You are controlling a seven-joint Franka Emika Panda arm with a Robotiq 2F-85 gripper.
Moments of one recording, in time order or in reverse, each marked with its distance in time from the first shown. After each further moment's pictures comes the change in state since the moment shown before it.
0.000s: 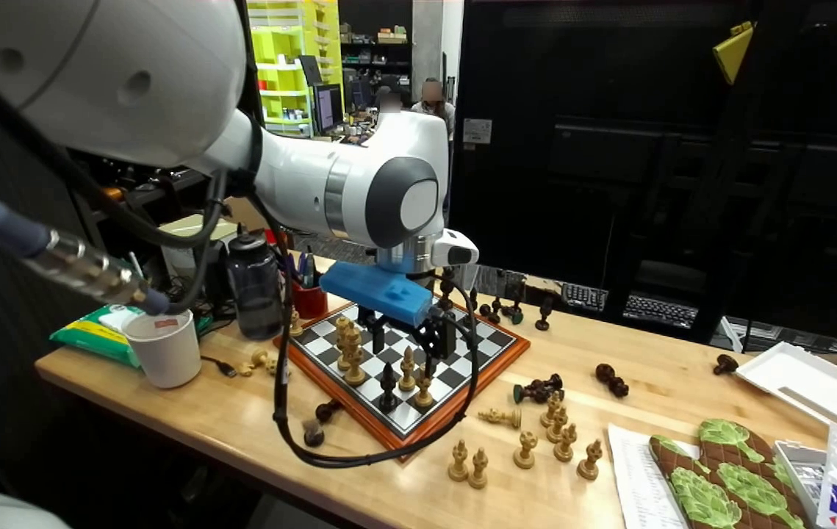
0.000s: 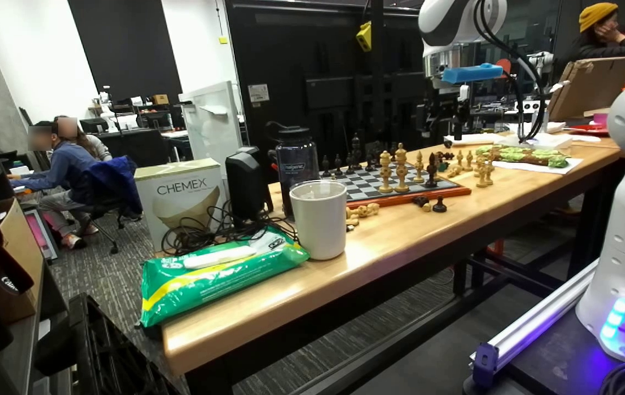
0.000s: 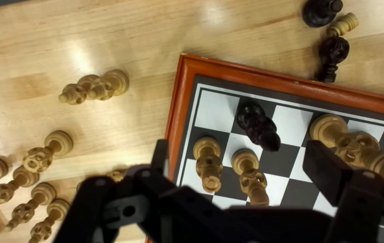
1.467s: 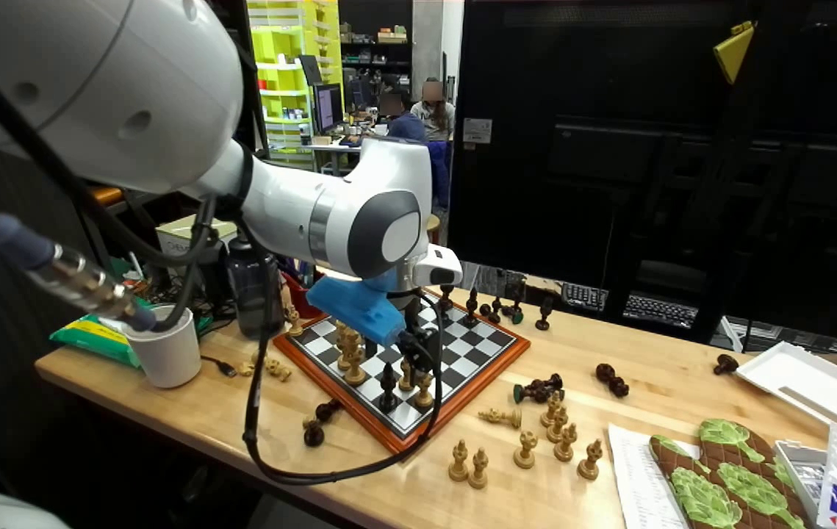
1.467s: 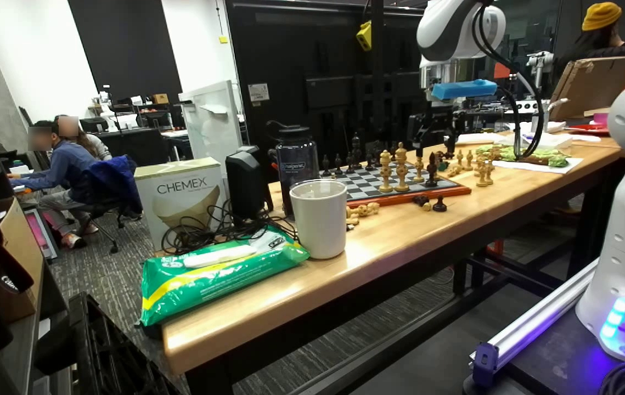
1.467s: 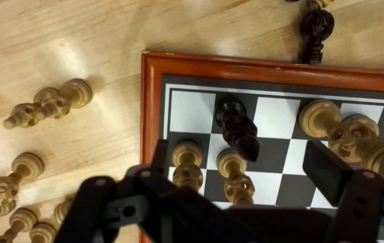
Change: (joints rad) arm 0.001 0.013 0.035 -0.081 0.048 0.158 0.129
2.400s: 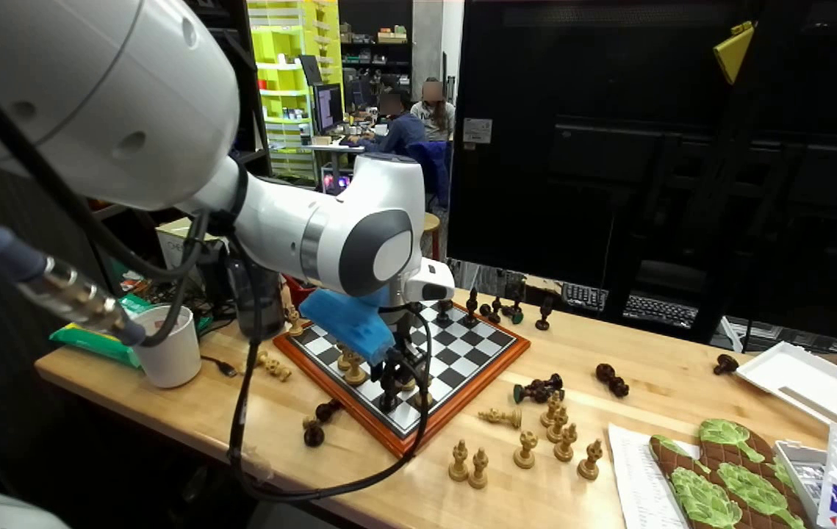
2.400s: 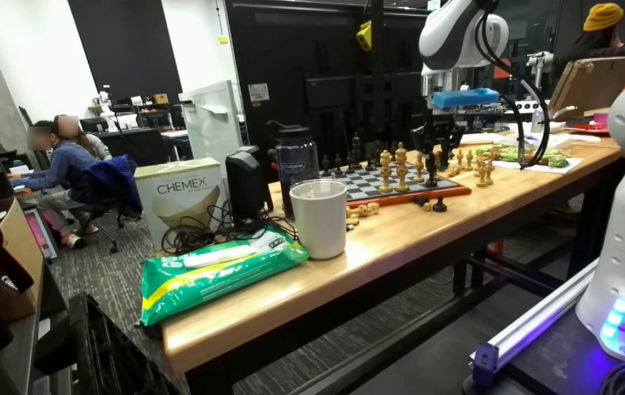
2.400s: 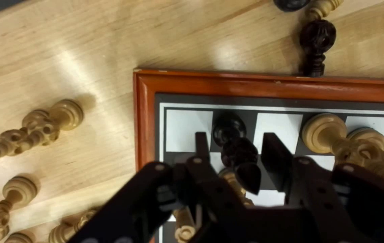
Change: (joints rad) arm 0.000 -0.001 0.009 -0.051 0.013 0.048 0.033
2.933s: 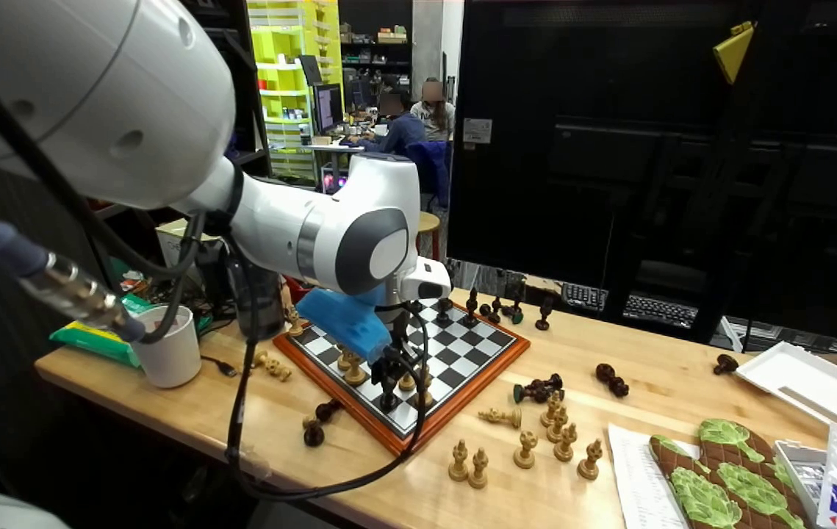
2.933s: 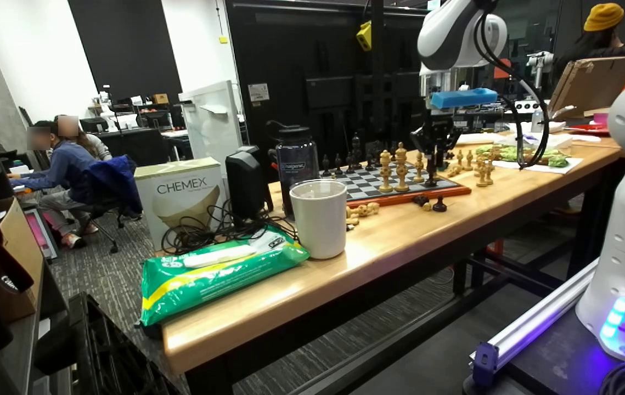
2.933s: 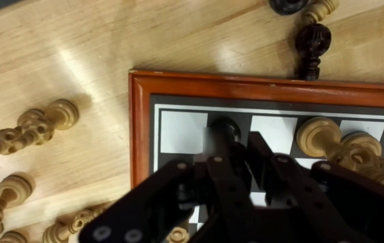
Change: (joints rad) arm 0.000 0.000 0.015 0.001 0.000 -0.003 0.001
